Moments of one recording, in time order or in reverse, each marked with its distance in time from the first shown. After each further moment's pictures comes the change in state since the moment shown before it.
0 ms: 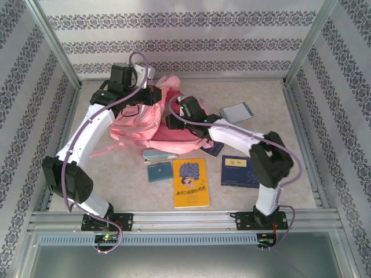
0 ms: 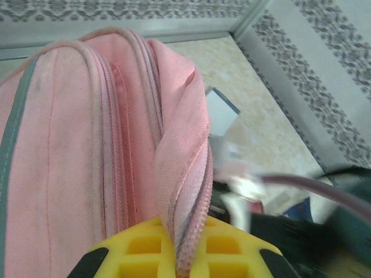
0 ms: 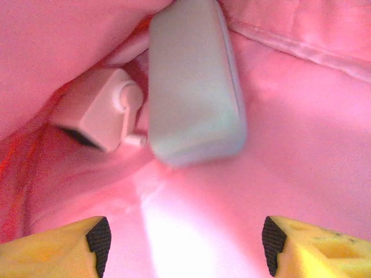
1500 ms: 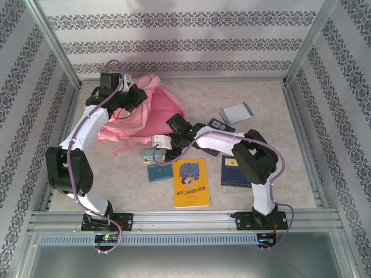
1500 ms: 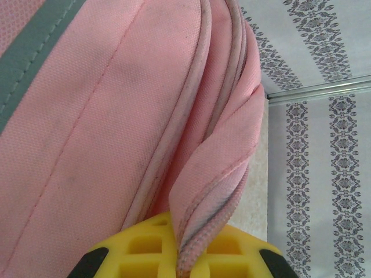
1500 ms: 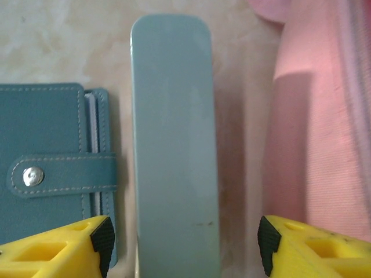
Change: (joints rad) left arm 0.179 0.044 -0.185 0.170 0.072 -0.516; right arm 0.112 0.209 0.064 -0.230 -0.365 -1.192
